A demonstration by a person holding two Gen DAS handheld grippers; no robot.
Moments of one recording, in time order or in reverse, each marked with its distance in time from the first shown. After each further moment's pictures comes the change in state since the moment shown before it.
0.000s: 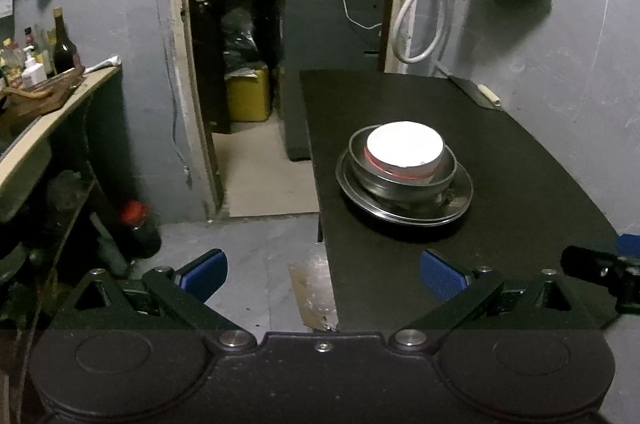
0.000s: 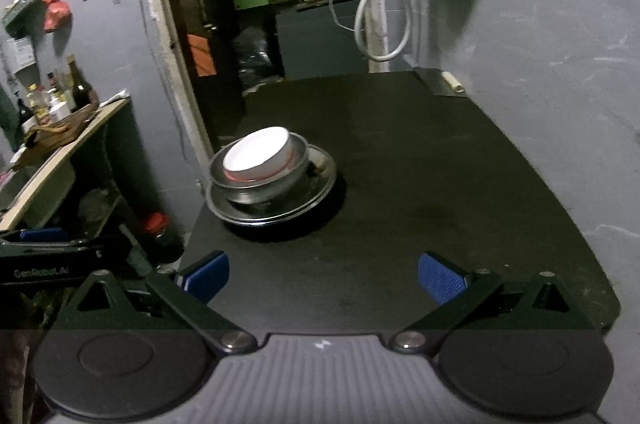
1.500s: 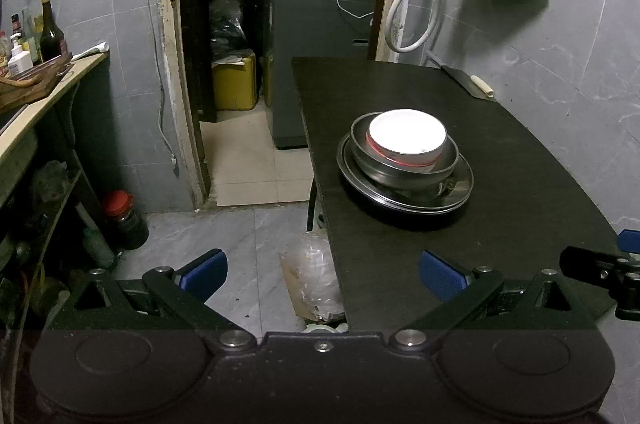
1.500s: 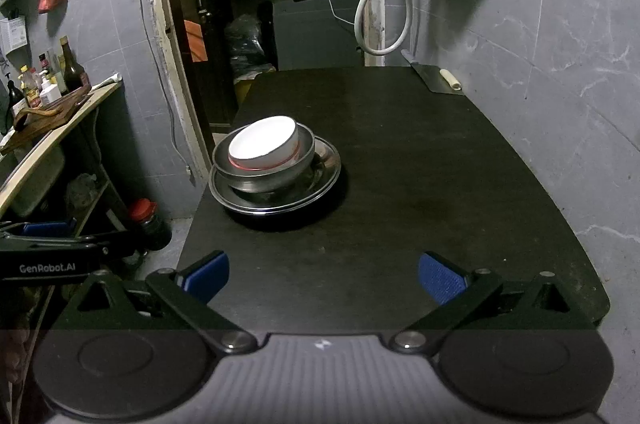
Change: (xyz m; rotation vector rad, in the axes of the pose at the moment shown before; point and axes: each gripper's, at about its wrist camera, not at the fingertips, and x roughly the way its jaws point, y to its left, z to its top) left arm 0.008 0.017 -0.003 -0.007 0.033 -0.046; right arm 0.002 0.024 0.001 -0.043 0.037 -0.033
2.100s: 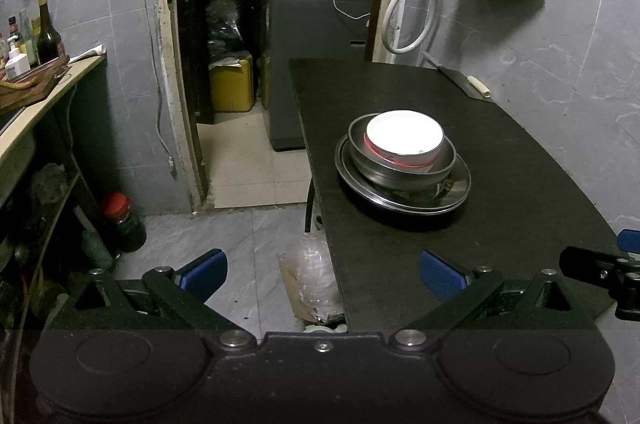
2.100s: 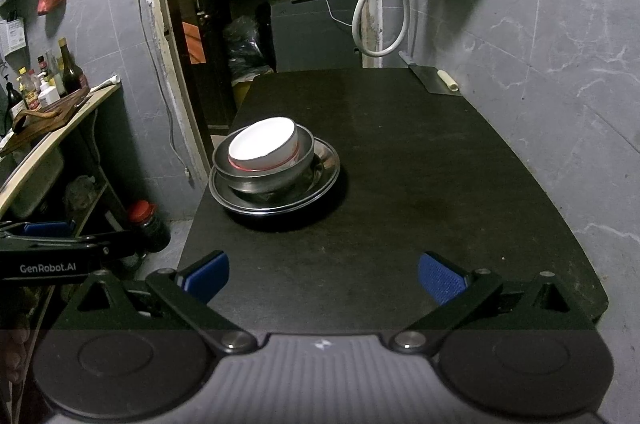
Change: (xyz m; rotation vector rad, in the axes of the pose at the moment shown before) left arm 0.000 -0.001 0.001 0.005 -0.004 -0.006; right arm -0.001 0.000 0.001 0.001 -0.003 -0.001
